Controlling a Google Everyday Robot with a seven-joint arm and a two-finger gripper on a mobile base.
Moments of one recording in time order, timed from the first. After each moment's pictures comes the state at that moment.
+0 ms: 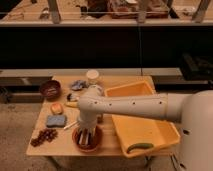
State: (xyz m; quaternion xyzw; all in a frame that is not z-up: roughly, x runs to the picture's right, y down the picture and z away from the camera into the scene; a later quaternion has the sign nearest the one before) arm -0.126 0.213 0.750 -0.20 -0.33 -0.59 0.71
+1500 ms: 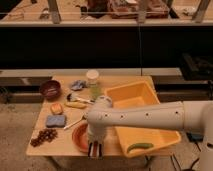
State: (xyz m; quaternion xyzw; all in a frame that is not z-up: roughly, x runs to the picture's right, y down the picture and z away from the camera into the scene) arm -0.056 0.253 0.731 -0.23 -0.31 -0.59 0.71
